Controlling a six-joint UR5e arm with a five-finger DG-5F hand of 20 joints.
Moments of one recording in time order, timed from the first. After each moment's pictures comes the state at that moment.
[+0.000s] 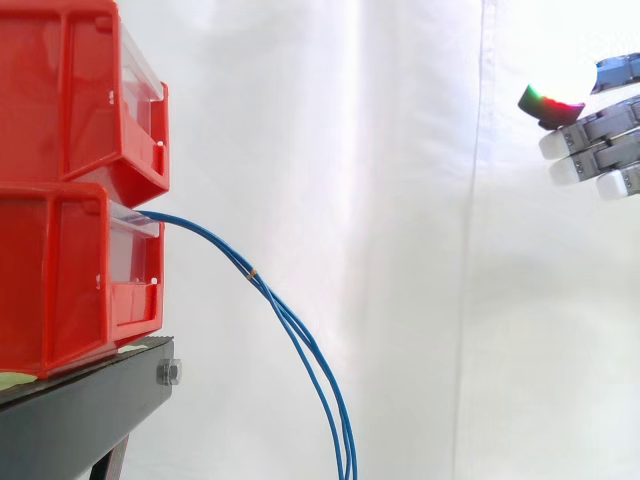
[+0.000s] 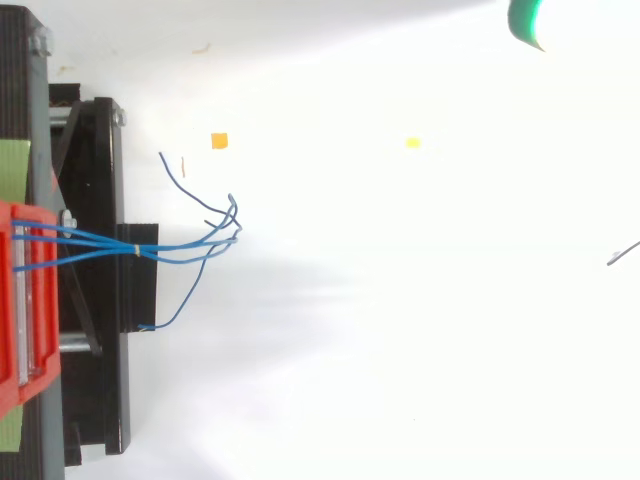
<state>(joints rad) 0.04 -1.72 -1.62 -3.00 -1.31 -0.16</state>
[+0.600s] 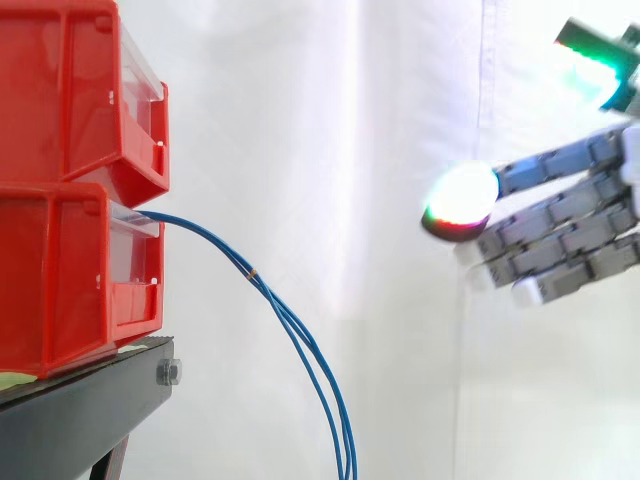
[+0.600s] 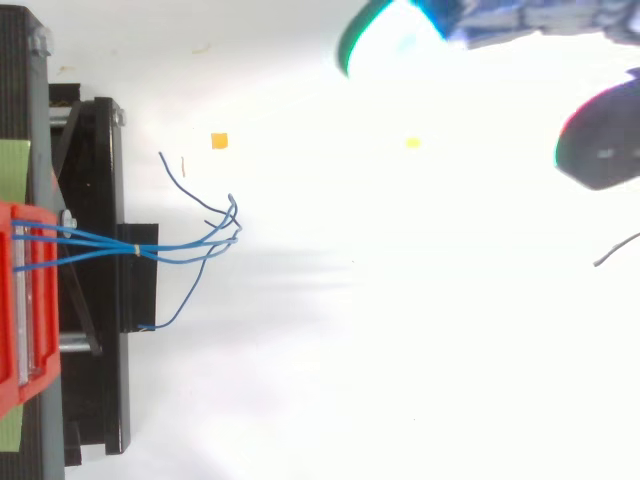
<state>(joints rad) 0.07 -1.93 -1.52 -2.93 -1.24 -0.18</state>
